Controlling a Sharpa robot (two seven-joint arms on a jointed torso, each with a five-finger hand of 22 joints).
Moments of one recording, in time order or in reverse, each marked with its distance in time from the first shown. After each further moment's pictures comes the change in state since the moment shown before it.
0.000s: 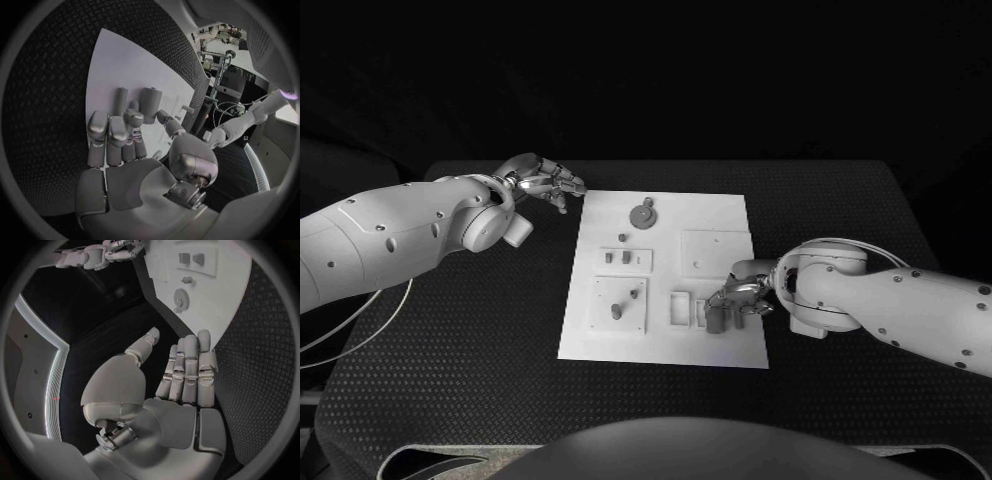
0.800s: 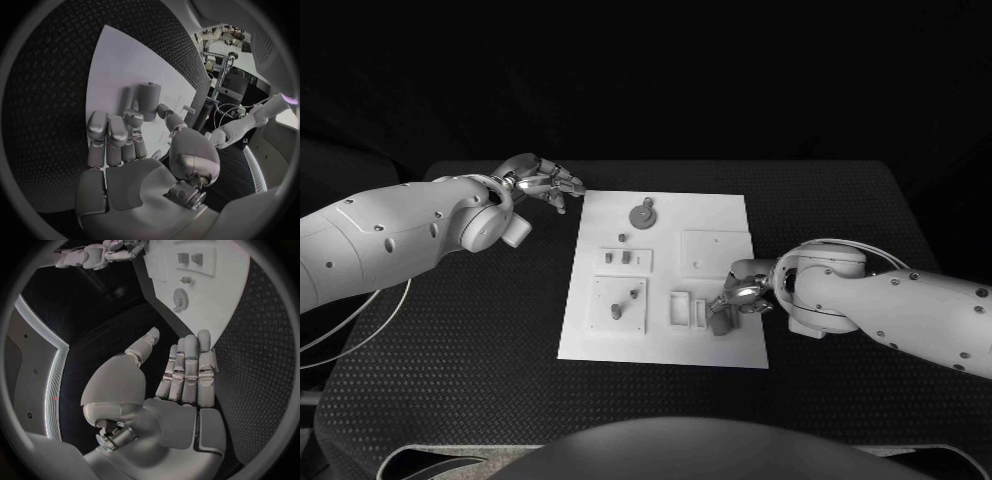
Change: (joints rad) left arm 0.000 -0.002 0.000 -0.003 -0.001 0.002 -0.003; left_hand 0.000 0.000 0.000 0.000 0.000 0.000 0.000 0.003 0.000 0.000 0.000 0.000 0.001 0.000 0.000 0.000 0.001 0.000 0.000 0.000 0.000 0.001; right arm -0.002 0.000 -0.003 0.004 -0.028 -0.026 0.001; right_hand 0.187 -0.022 0.000 -0.016 -0.001 0.015 0.002 0.003 0.012 0.002 0.002 0.004 -0.009 0.006 0.001 -0.010 0.016 -0.016 -0.001 -0.004 0.000 0.000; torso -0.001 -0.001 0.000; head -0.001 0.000
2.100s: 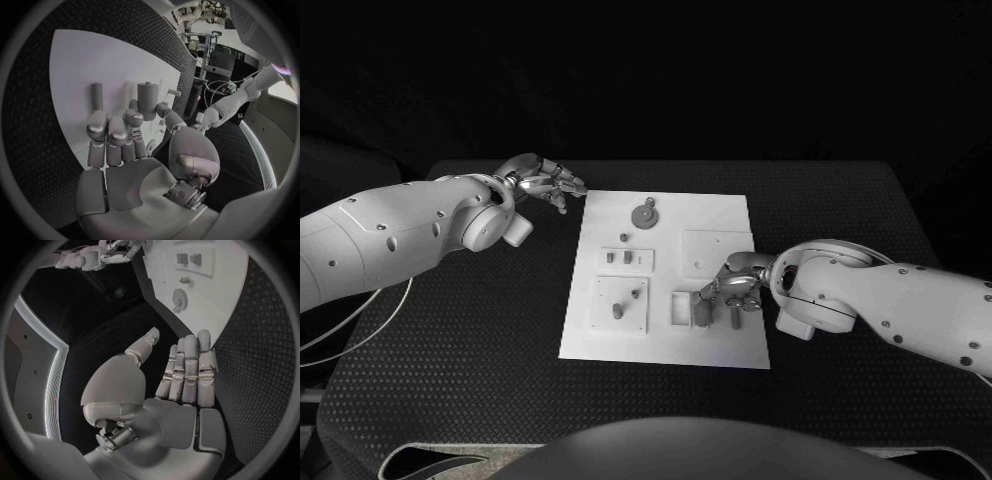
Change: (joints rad) left arm 0.000 -0.001 0.000 0.001 -0.006 0.002 -0.002; left_hand 0.000 0.000 0.000 0.000 0.000 0.000 0.000 0.000 -0.001 0.000 0.000 0.000 0.002 0.000 0.000 0.000 0.002 0.000 -0.002 0.002 0.000 0.004; right arm 0.004 0.008 0.017 0.023 0.207 -0.111 0.014; right_hand 0.007 0.027 -0.019 0.008 -0.001 0.008 -0.004 -0.001 0.002 0.005 -0.002 0.000 -0.006 0.000 0.000 -0.008 -0.005 -0.001 -0.003 0.005 0.000 0.000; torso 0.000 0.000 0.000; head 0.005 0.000
